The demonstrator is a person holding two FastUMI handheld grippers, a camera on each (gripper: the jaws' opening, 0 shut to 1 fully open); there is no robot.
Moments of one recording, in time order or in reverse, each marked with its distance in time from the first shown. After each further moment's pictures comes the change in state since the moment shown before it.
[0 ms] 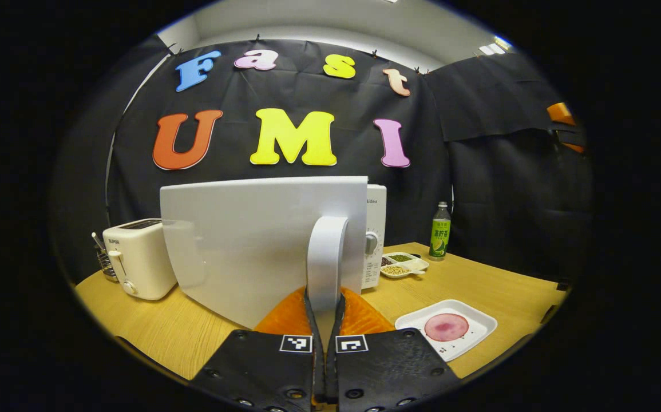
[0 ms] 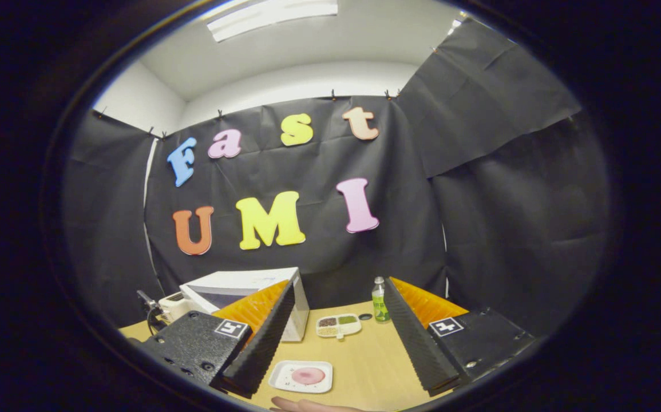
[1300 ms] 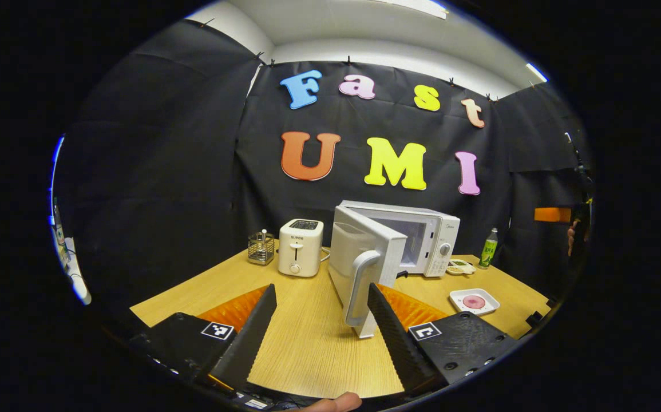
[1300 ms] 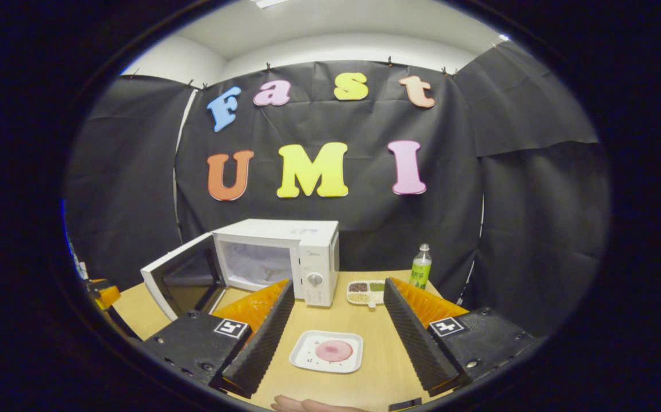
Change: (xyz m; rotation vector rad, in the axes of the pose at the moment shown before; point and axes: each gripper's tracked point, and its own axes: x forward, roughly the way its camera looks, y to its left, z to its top) left arm -0.284 0.140 0.059 -0.113 0.001 0.415; right arm 0.025 0.081 -0.086 -0.176 0.270 0.131
